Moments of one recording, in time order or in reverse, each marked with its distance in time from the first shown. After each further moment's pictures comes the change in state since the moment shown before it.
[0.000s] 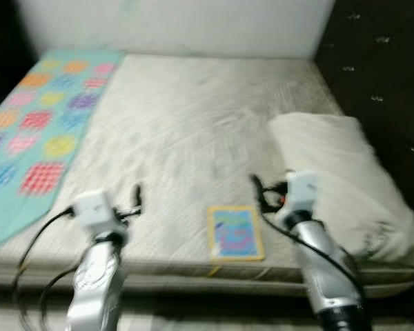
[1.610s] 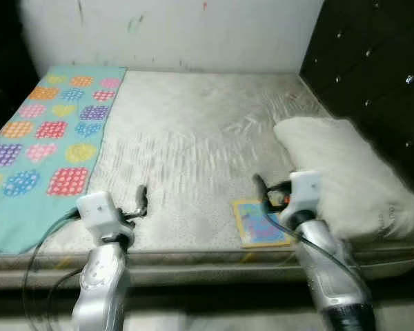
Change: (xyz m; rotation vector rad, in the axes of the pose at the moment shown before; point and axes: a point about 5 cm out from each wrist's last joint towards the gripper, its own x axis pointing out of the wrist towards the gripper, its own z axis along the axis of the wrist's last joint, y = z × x) left arm -0.001 -0.022 -0.004 -0.056 0.042 -0.085; right arm -0.002 -0.023 -0.003 -0.027 0.023 -0.059
